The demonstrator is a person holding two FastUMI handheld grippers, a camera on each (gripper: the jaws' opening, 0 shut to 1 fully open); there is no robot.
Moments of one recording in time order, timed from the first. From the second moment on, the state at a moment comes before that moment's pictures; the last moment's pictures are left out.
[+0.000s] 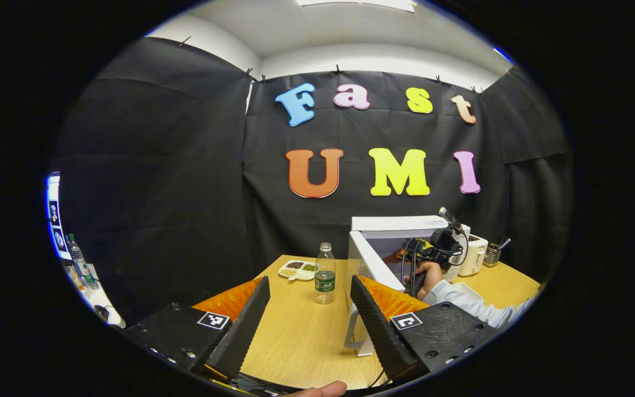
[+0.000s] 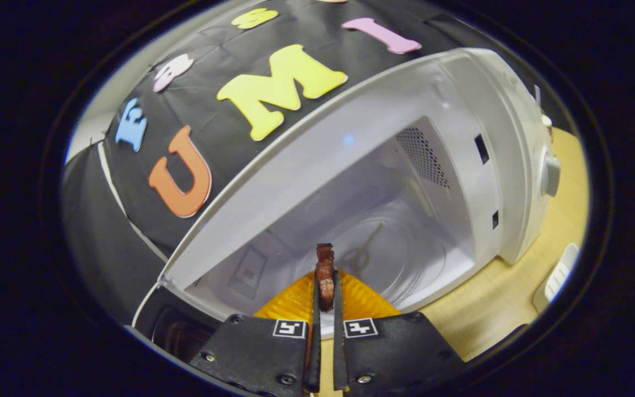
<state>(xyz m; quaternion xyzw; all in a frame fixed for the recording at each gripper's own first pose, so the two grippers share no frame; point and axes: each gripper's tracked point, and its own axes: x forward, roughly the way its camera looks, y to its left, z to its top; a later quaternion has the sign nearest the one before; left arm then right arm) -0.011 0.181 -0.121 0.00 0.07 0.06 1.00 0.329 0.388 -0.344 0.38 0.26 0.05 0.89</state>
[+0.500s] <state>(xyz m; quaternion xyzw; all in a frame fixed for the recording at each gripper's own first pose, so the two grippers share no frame) -0.011 0.177 -0.129 0.00 0.09 0.06 0.99 0.351 0.397 -0.370 0.44 0.26 -0.02 0.86</state>
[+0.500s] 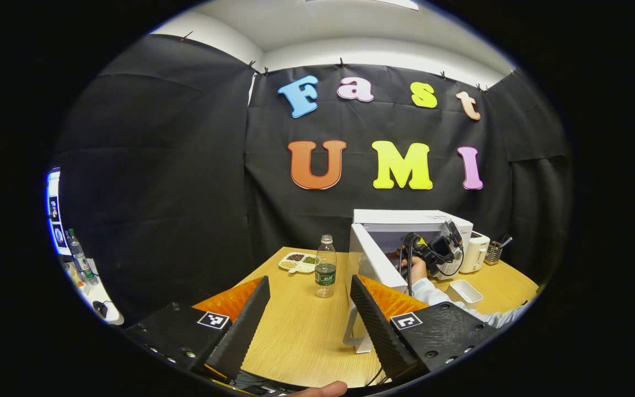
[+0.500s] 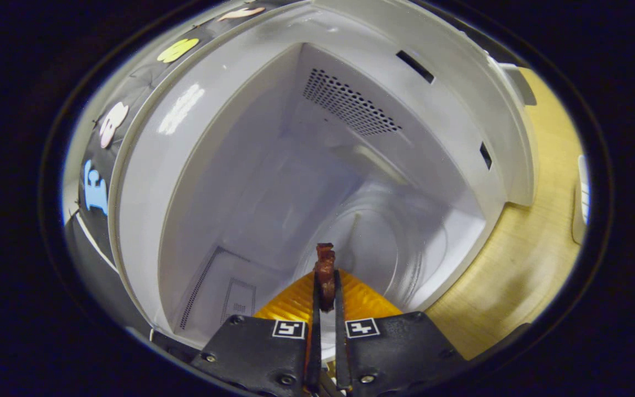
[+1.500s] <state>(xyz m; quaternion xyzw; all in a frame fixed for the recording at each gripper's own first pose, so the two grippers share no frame) -0.015 0.171 -0.153 -0.04 0.10 0.06 0.99 0.251 0.332 -0.264 0.18 0.20 0.07 0.96</state>
